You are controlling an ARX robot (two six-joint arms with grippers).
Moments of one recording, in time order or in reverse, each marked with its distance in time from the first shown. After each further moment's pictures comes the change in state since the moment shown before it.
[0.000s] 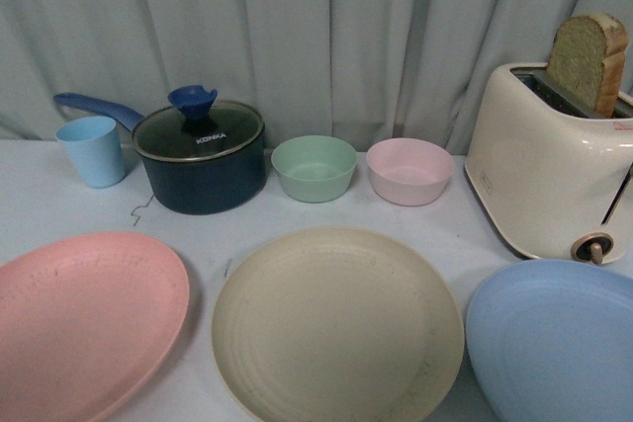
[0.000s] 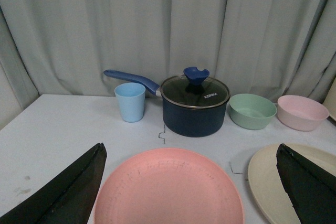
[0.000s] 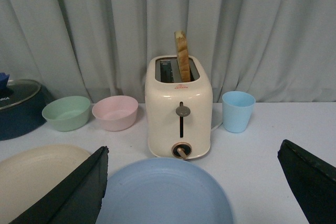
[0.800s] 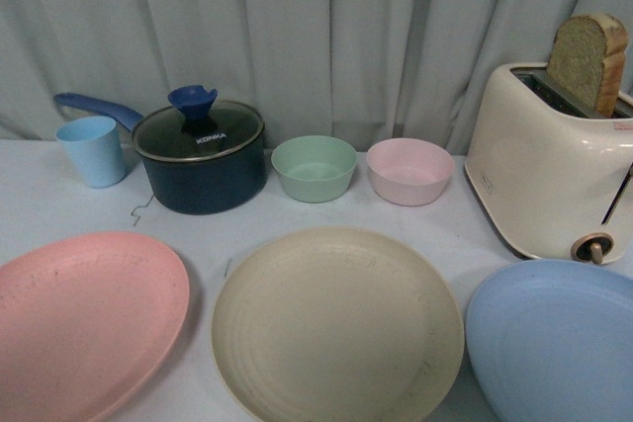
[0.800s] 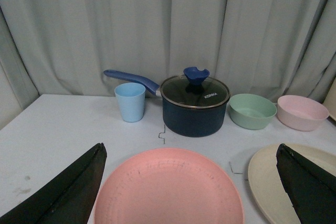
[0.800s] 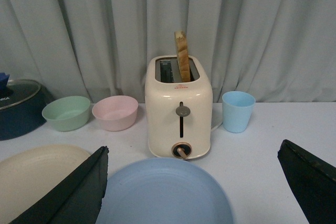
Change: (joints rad) left arm 0.000 0.000 0.000 0.000 0.000 0.000; right arm 0.000 0.000 0.000 0.000 0.000 0.000
